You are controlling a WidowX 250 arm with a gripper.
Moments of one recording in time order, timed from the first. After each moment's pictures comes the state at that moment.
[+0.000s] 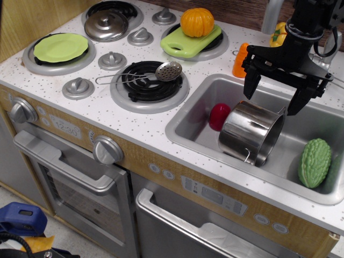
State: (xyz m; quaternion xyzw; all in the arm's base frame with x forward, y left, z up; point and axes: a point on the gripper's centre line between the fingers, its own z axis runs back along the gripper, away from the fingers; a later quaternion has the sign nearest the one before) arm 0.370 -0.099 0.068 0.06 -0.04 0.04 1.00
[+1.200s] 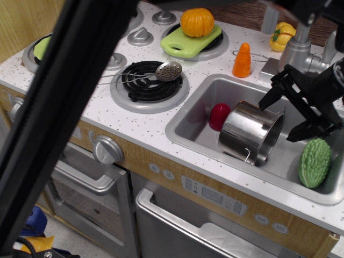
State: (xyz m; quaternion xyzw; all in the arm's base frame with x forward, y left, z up) arm 0.376 -0.118 0.035 0.26 -0.03 -0.06 0.96
